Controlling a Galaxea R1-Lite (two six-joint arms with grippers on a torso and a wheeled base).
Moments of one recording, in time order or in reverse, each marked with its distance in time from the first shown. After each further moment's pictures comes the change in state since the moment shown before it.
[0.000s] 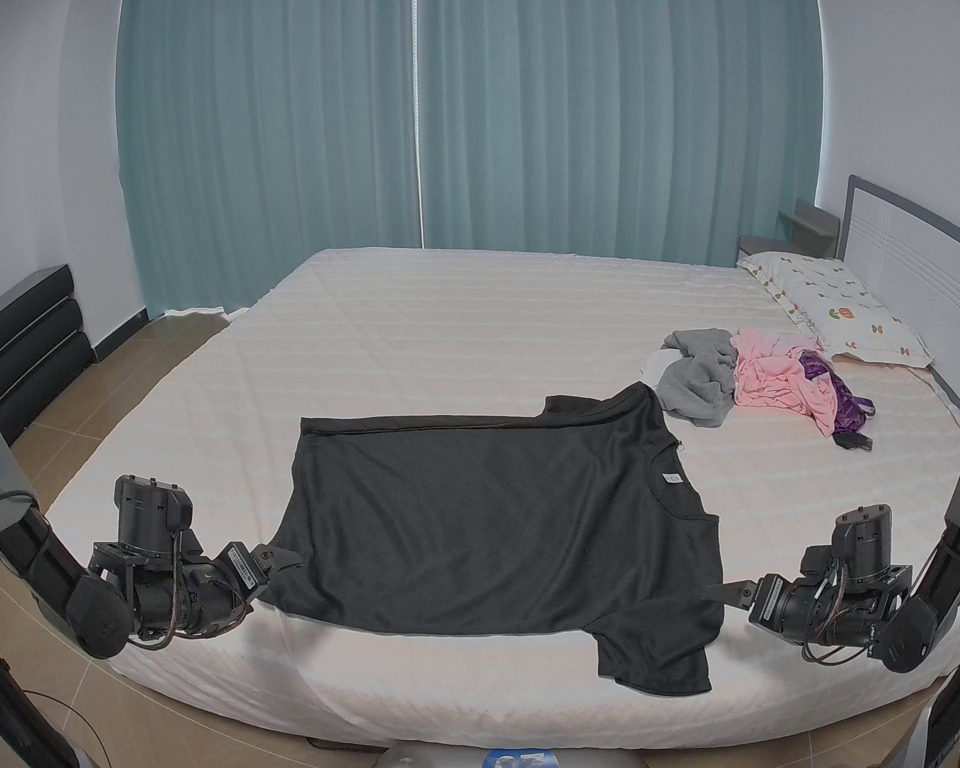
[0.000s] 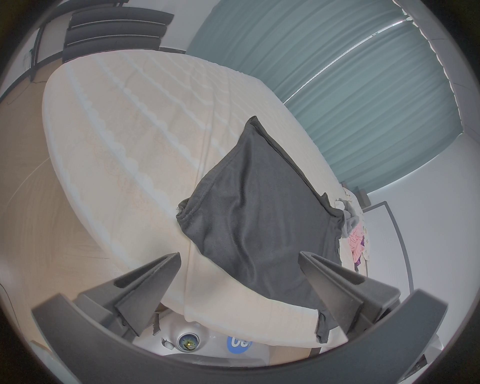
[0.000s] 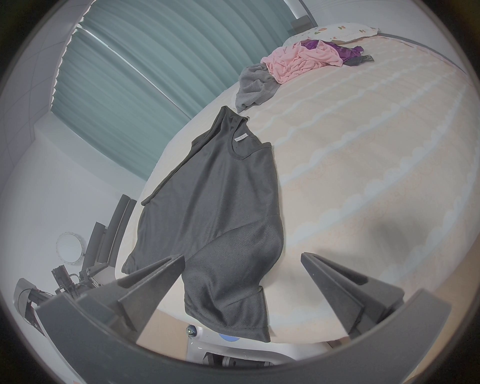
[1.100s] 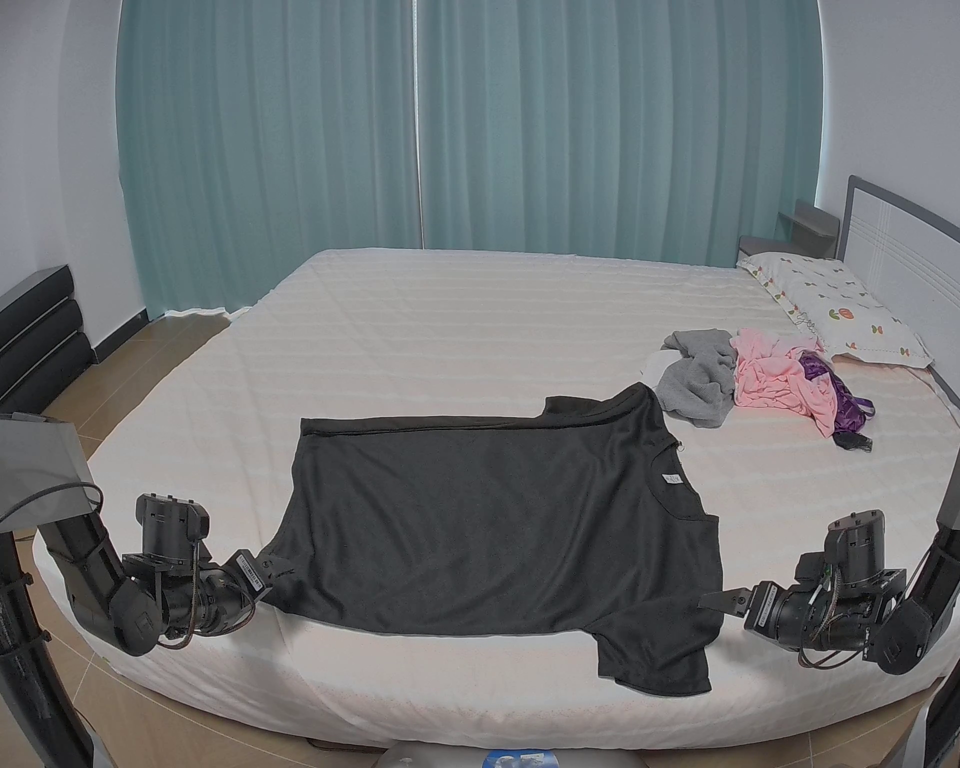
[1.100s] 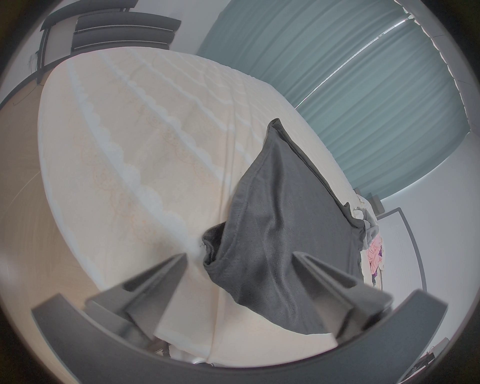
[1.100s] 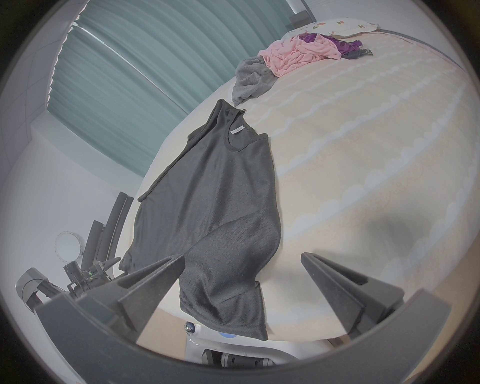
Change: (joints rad) left arm 0.080 0.255 -0.012 -0.226 0.033 0.049; right arm 0.011 0.031 0.002 0.000 0.000 0.005
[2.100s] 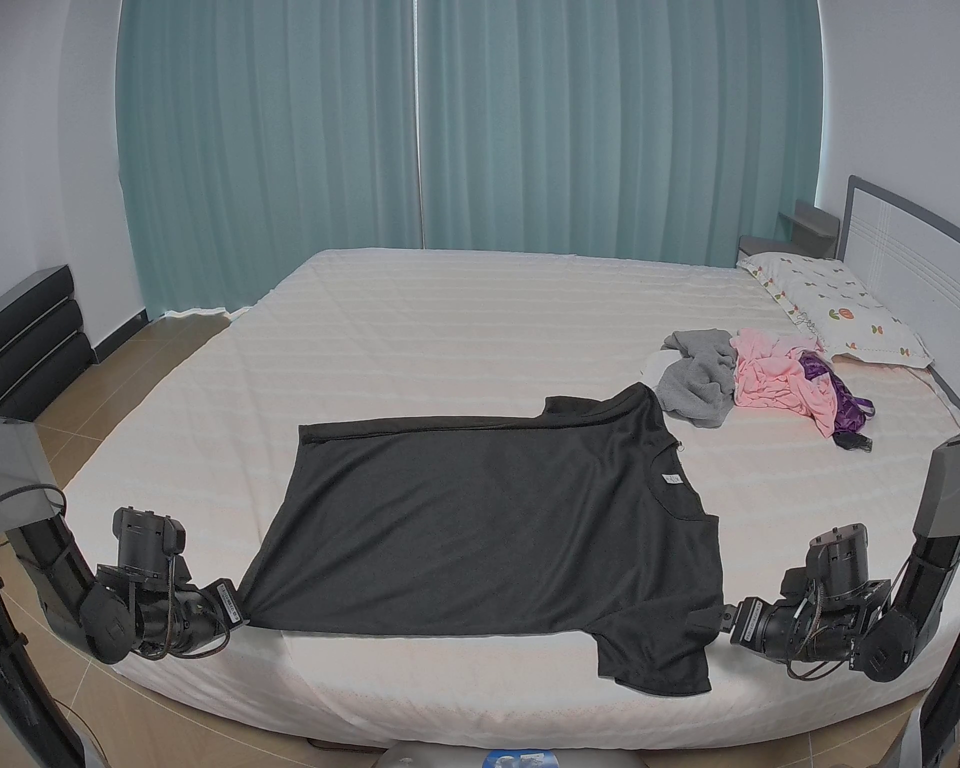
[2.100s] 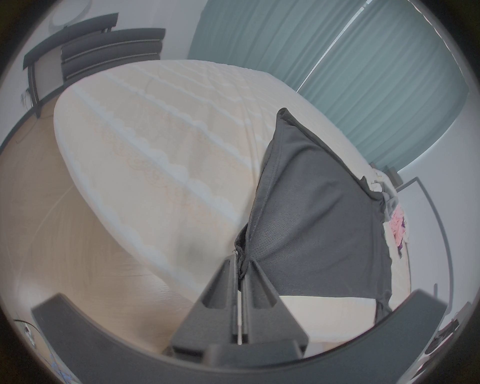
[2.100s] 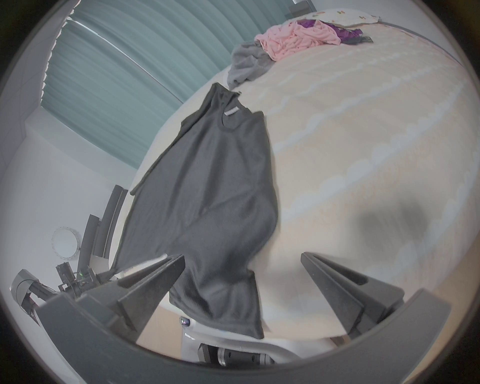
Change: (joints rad) left arm 0.046 -0.109 0.080 0.150 0.033 0.205; right arm 0.035 0.084 0.012 -0.043 -0.007 0.012
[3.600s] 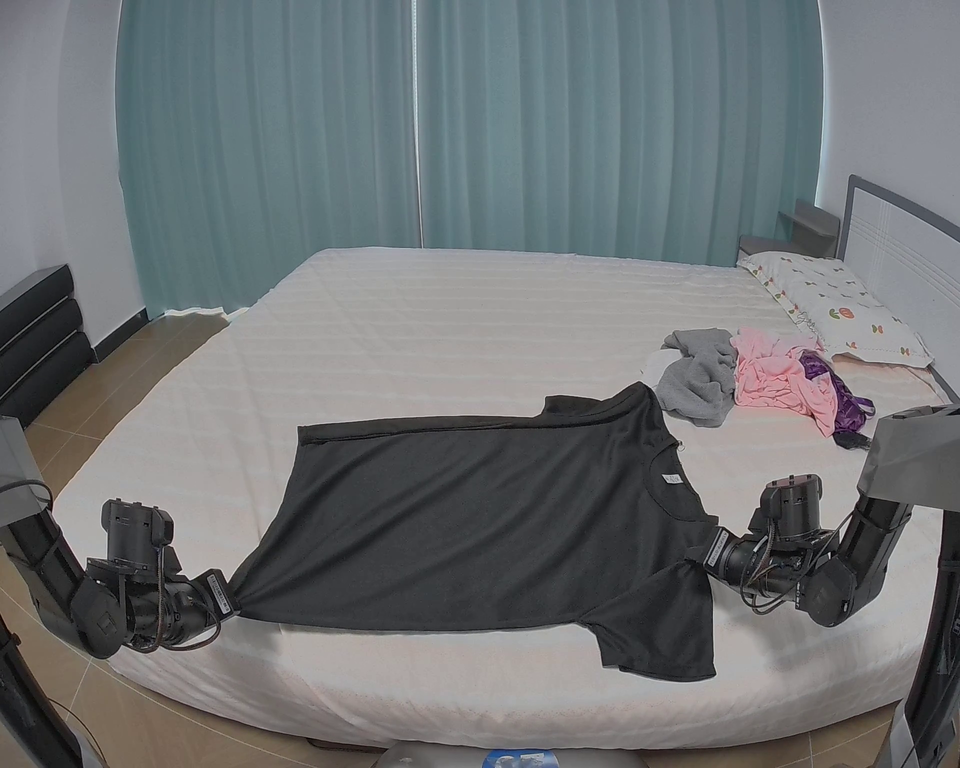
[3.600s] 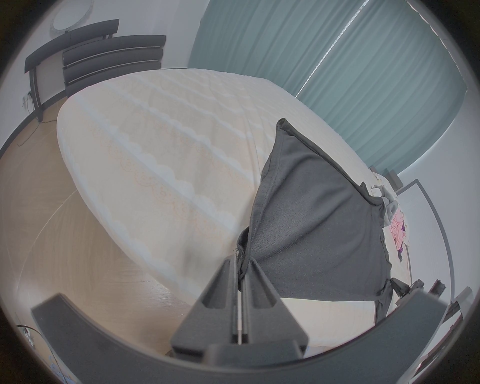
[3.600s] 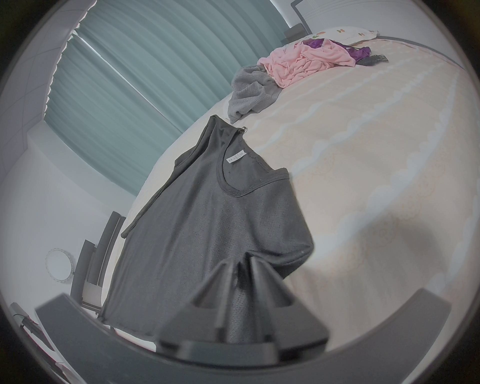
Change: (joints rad) left arm 0.030 -0.036 -0.009 0.014 0.002 0.023; right arm -0.043 0.213 -0.393 0.034 -0.093 0.025
